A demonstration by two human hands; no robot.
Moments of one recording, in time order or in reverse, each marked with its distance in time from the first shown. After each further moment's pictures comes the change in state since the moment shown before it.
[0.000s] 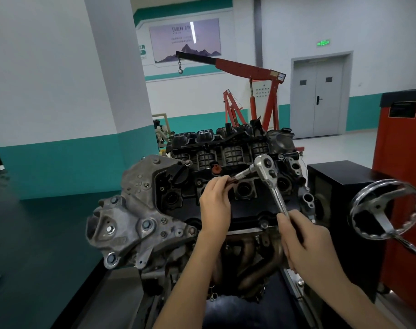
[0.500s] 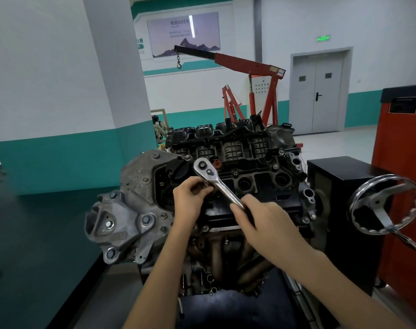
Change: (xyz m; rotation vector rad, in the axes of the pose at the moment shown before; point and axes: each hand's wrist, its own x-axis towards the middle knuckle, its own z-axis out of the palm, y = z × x) left_hand 0.014 -0.054 -0.031 -0.262 -0.137 -0.421; right_hand 0.031 -0.011 0.042 -0.436 -0.233 -0.249
